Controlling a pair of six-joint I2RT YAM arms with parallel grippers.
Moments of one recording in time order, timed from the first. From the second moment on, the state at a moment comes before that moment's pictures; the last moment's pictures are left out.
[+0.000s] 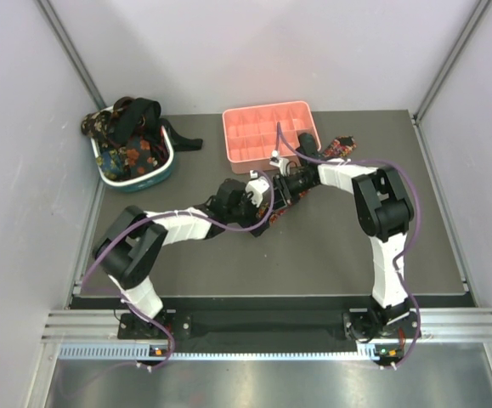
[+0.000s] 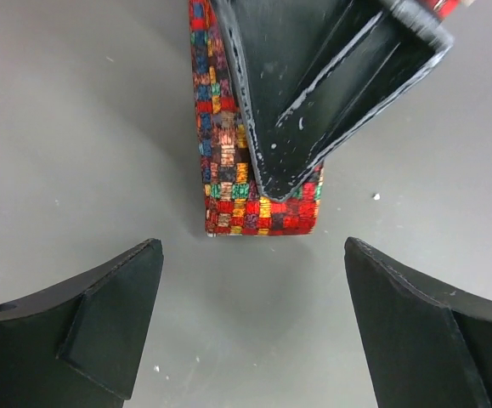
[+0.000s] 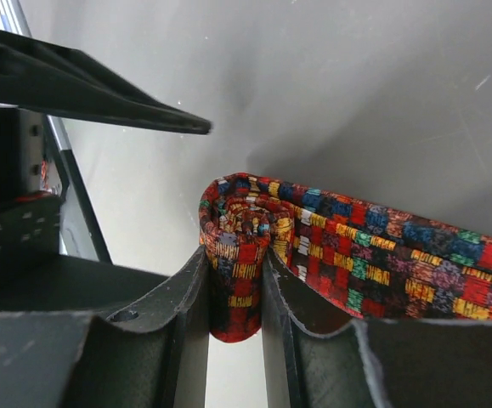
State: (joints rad) left arm -0.66 1.69 0.84 0.23 0.21 0.03; right arm 0.39 2.14 1.44 -0.47 -0.92 -0.03
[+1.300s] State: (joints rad) left arm -0.71 1.94 1.14 0.04 0.16 0.10; right arm 0.35 2.17 1.46 -0.48 -0.93 -0.05
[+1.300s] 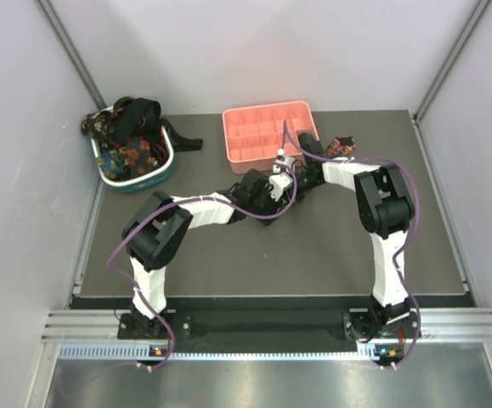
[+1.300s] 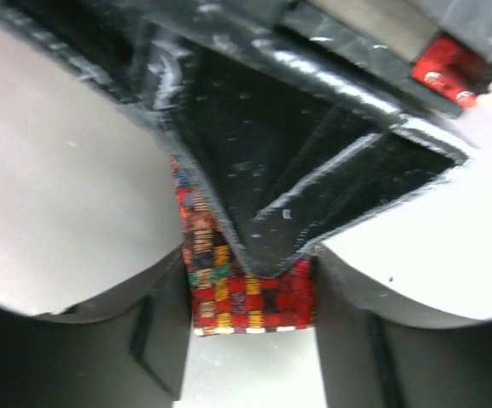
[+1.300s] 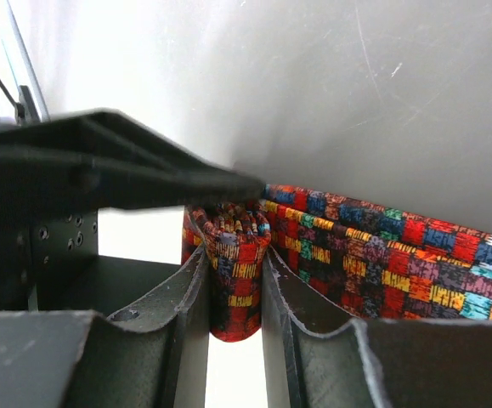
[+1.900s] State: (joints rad) left arm -0.73 1.94 1.16 0.00 0.13 0.10; right arm 0.34 2.15 1.44 -0.44 -0.90 -0.01
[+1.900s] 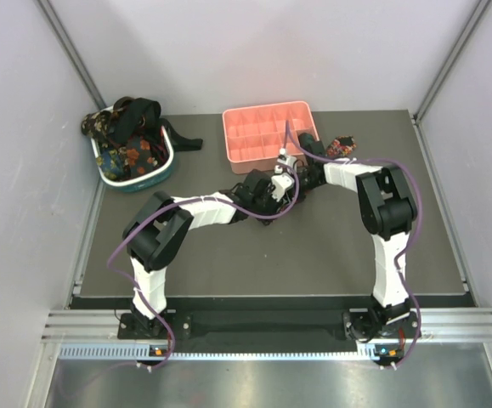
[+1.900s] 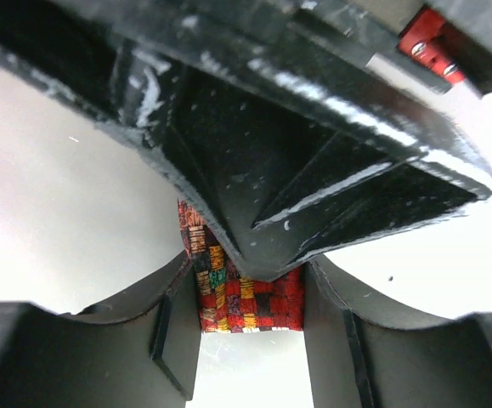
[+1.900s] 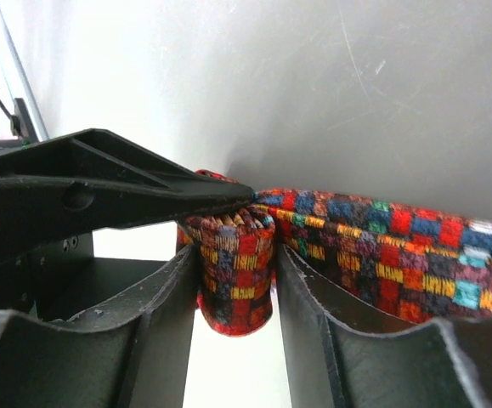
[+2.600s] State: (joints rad) left arm -0.73 1.99 1.30 -0.20 0.11 0.08; right arm 0.21 1.90 1.13 -0.14 -0.74 0.19
